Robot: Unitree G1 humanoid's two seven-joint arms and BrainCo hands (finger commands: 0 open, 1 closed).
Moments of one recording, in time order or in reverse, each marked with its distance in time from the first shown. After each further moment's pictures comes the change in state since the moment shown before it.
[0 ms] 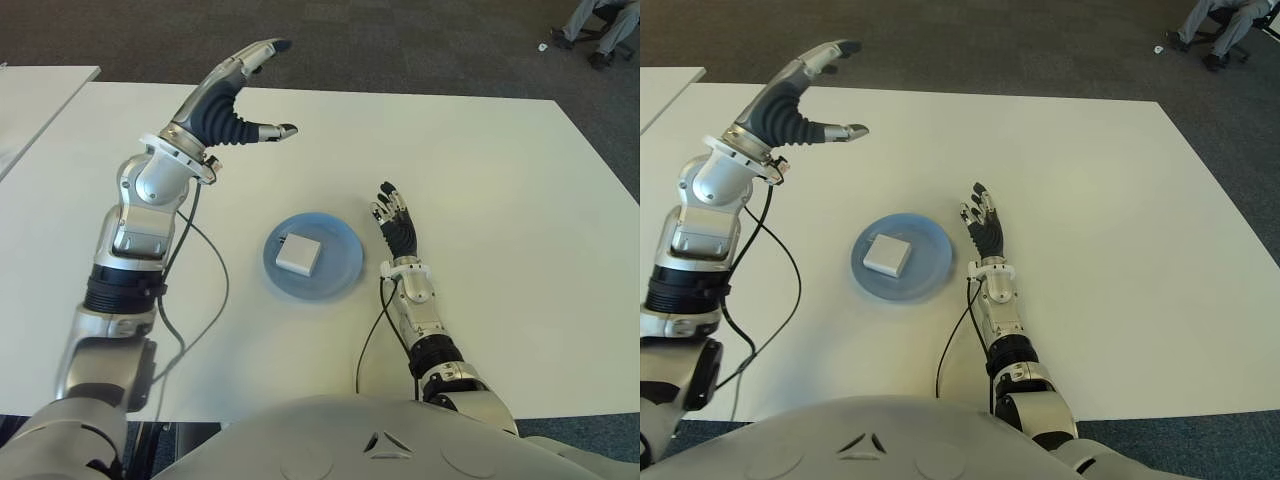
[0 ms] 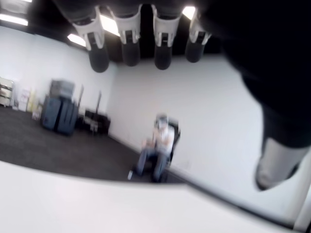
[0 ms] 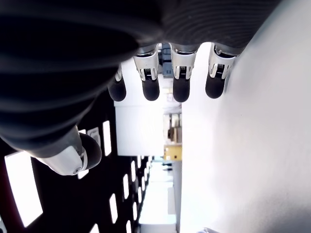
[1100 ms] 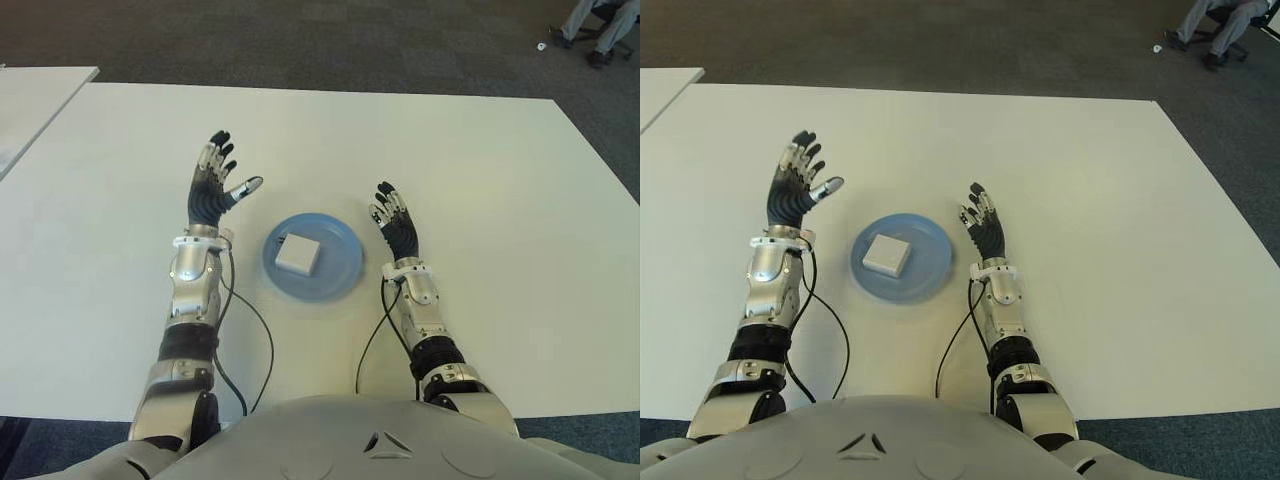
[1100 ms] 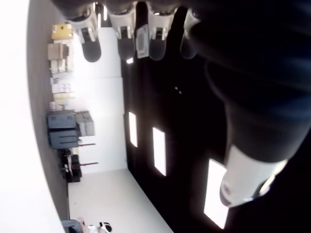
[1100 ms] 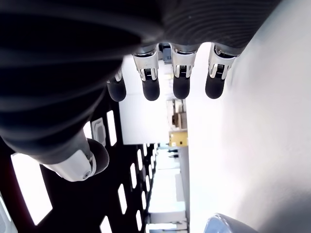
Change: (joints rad) left arm 0.258 -0.339 0.134 0.448 -0.295 -0.282 0.146; right arm 0.015 -0.005 -0.030 -0.006 0.066 -0.024 0.109
